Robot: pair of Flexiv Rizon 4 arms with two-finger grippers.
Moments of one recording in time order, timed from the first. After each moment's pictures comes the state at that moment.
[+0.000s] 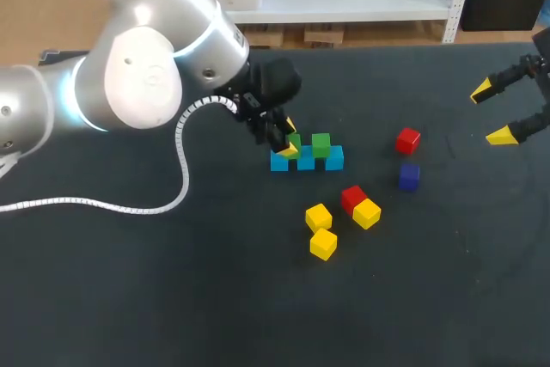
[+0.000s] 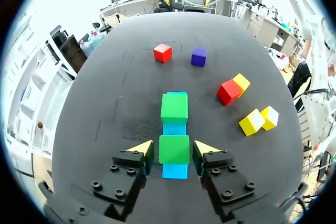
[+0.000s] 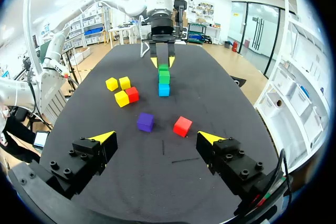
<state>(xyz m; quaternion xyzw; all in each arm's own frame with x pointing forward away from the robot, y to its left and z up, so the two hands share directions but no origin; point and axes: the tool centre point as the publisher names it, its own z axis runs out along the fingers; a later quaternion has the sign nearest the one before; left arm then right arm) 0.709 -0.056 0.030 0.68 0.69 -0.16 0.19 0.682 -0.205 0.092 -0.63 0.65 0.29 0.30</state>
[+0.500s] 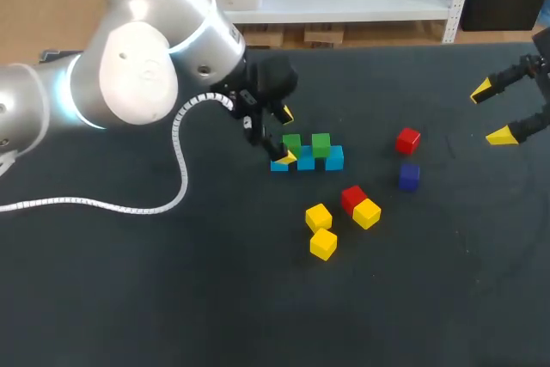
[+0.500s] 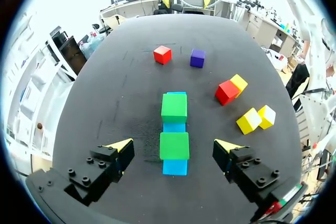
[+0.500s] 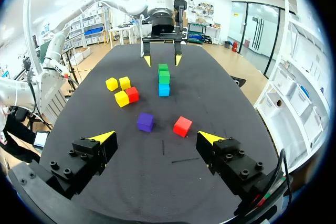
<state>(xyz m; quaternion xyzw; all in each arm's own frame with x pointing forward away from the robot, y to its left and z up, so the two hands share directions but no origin) 0.706 -0.050 0.036 0.68 0.69 -0.18 0.20 0.682 -0.205 0.092 -0.63 0.65 0.29 0.30</state>
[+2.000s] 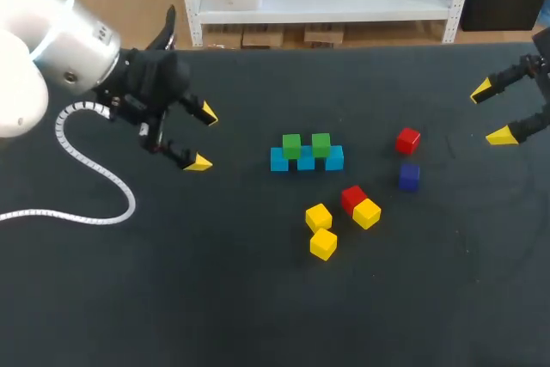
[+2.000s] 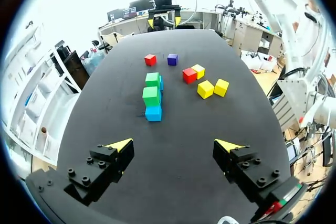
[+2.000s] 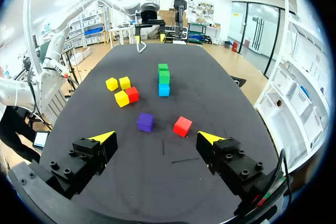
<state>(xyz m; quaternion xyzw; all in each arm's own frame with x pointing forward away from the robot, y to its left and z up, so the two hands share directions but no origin) 0.659 0.069 0.082 0.68 0.65 -0.22 0.25 0.682 -0.205 0.092 -0.63 0.65 0.29 0.30</state>
